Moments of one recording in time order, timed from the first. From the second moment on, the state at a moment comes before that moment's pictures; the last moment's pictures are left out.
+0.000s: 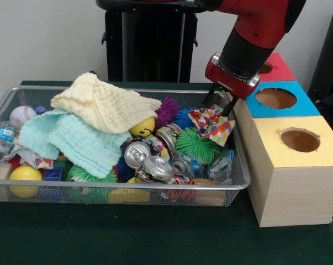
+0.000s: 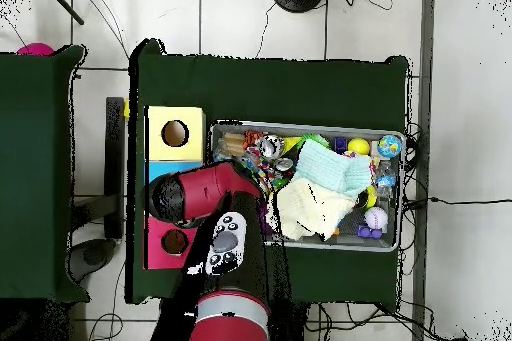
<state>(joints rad) 0.09 -0.50 -0.10 1.54 -0.26 0.74 2.49</state>
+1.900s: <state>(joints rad) 0.08 -0.53 -0.09 1.58 -0.29 0.63 2.49</state>
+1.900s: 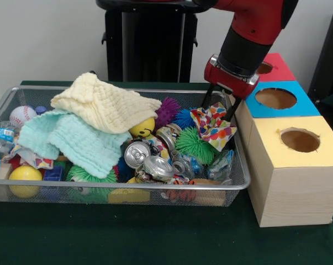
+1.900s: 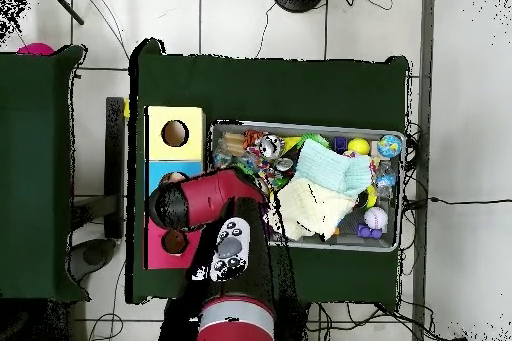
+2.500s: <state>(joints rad) 0.07 -0.54 -0.08 1.59 -0.33 0.62 2.49</state>
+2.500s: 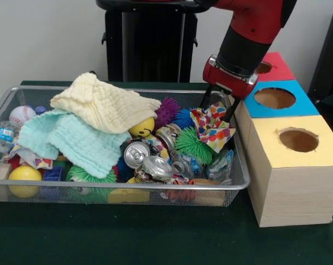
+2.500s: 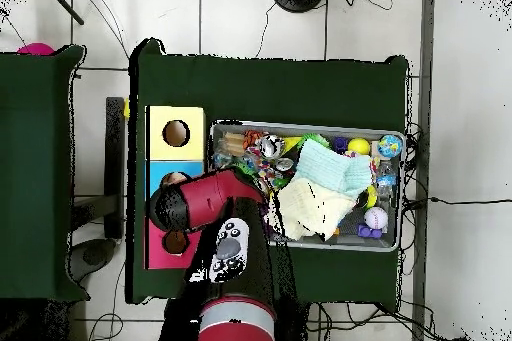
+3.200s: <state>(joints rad) -0.01 -0.44 -0.10 1.44 -0.43 0.35 2.49</state>
